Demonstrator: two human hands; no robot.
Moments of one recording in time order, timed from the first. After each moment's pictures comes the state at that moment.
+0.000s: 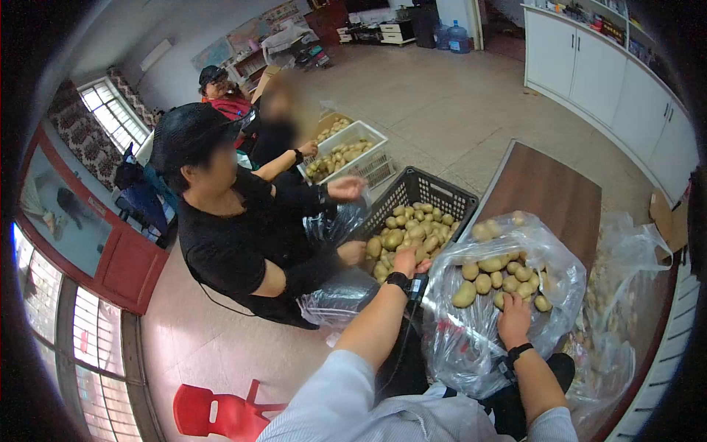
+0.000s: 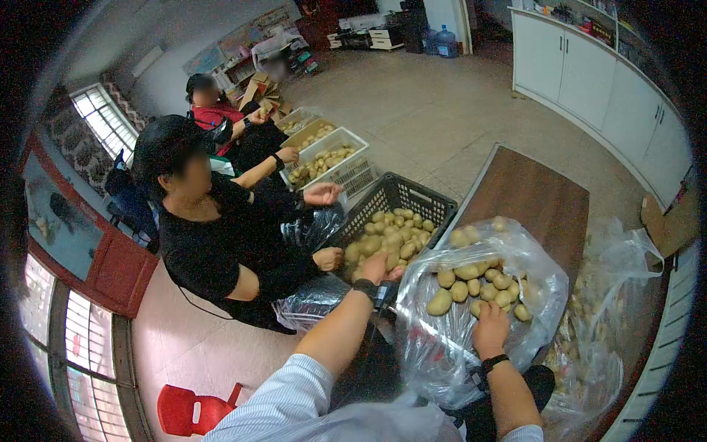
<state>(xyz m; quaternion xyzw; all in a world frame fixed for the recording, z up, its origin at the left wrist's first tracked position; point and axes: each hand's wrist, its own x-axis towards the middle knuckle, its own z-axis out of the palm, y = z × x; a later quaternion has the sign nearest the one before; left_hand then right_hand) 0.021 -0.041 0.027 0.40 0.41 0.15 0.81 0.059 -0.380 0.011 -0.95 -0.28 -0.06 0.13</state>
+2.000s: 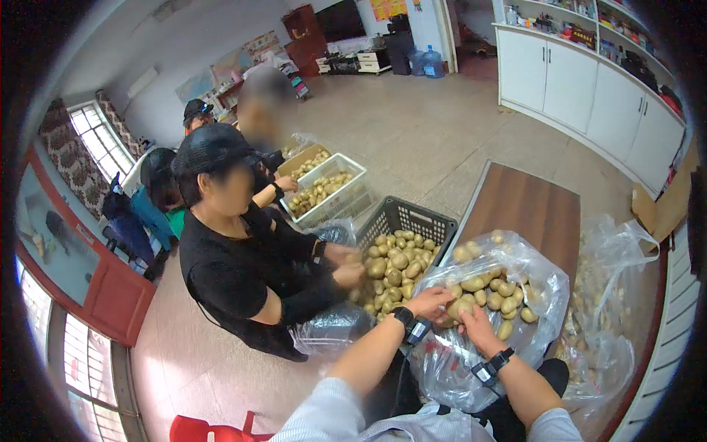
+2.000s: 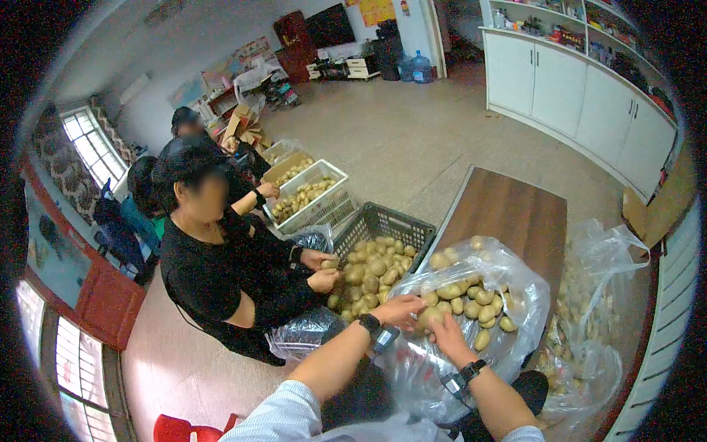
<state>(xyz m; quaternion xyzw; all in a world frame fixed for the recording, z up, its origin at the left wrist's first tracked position) 0.028 -0.114 0.060 0.63 0.19 -0.24 0.72 0.052 -0.319 0.038 -0.69 -0.17 0.31 0.63</state>
